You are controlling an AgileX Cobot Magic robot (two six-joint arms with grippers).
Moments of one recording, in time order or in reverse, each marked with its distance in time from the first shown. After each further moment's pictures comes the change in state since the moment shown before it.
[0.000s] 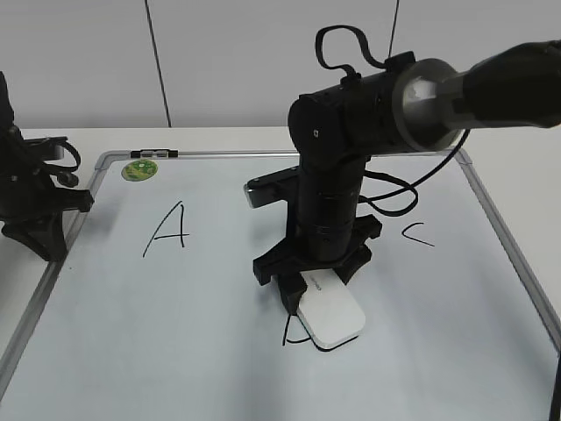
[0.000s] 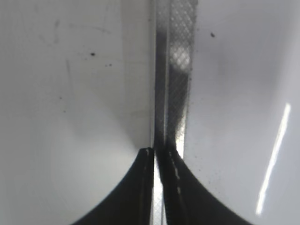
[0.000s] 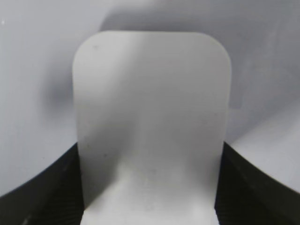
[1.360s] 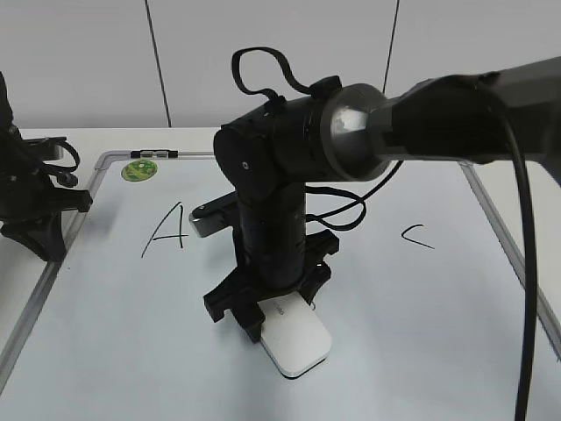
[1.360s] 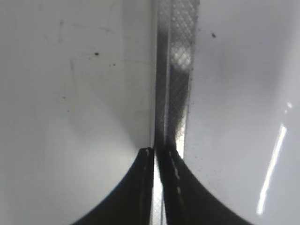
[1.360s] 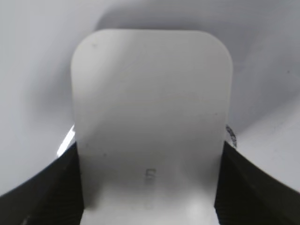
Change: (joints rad) left arm 0.000 0.002 0.000 -0.011 0.001 0.000; right arm 0.147 0.053 -0.082 -0.075 0.092 0.098
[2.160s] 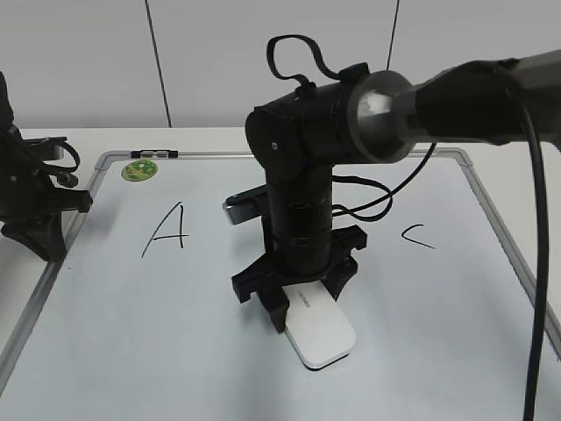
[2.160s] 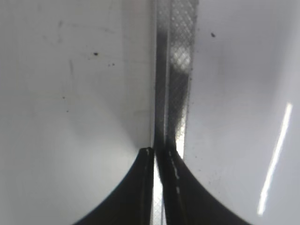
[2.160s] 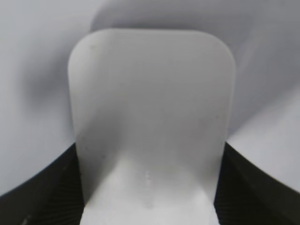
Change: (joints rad) left arm 0.000 0.000 0.000 0.014 0.007 0.000; right arm -0.083 0.000 -0.001 0.018 0.059 0.021
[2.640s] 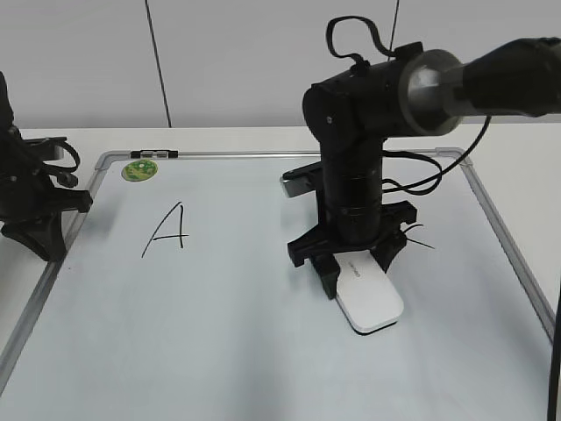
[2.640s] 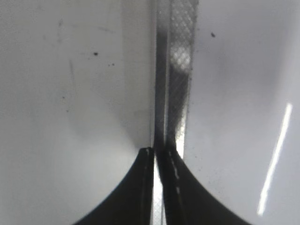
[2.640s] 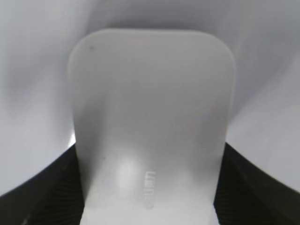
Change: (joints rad) left arm 0.000 0.000 0.000 0.001 0.000 0.000; right arm -0.146 0.000 -0.002 -0.076 0.028 0.001
